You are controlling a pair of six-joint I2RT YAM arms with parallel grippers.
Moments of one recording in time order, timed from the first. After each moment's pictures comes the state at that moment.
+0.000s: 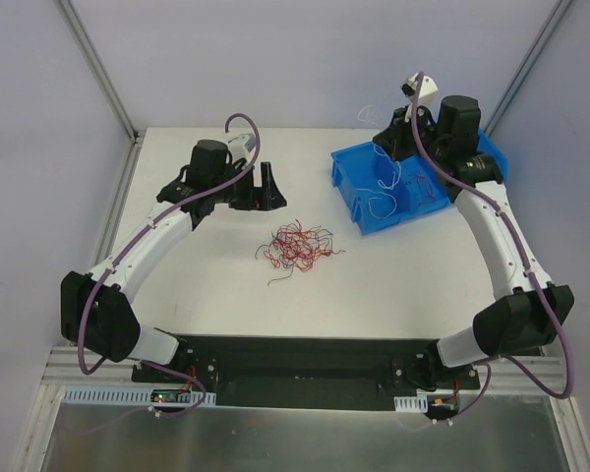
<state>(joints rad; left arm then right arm) -0.38 1.40 1.21 -0.41 0.42 -0.41 0.22 1.46 1.55 -0.40 -0.45 0.00</state>
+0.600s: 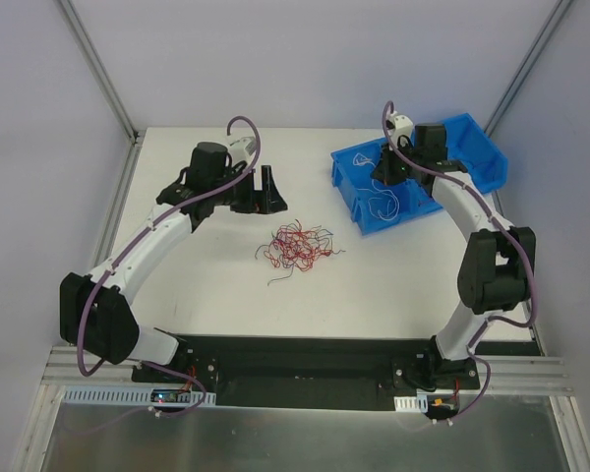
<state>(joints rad) -0.38 1.40 1.19 -0.41 0.46 -0.40 0.15 1.73 1.41 -0.34 -0.45 -0.10</state>
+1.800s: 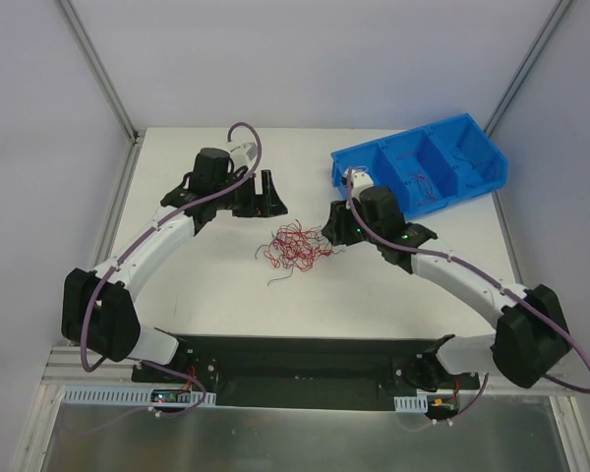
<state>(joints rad) -0.38 1.41 1.14 -0.36 0.46 -0.43 0.62 1.28 0.92 -0.21 -0.09 0.30</state>
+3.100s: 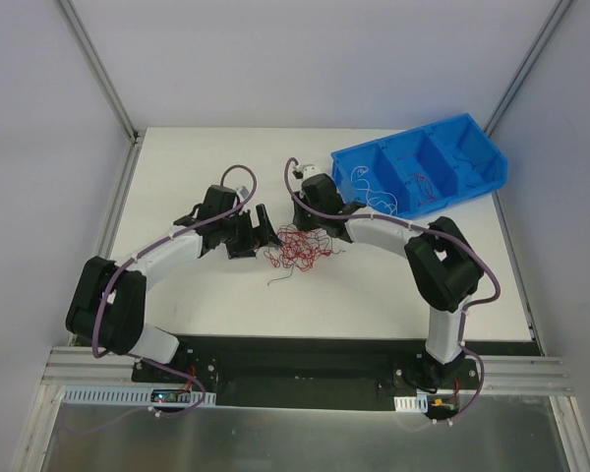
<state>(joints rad) -0.38 1.46 0.84 -0.28 0.39 -0.69 0.73 1.90 1.27 -0.07 0.04 0.34</state>
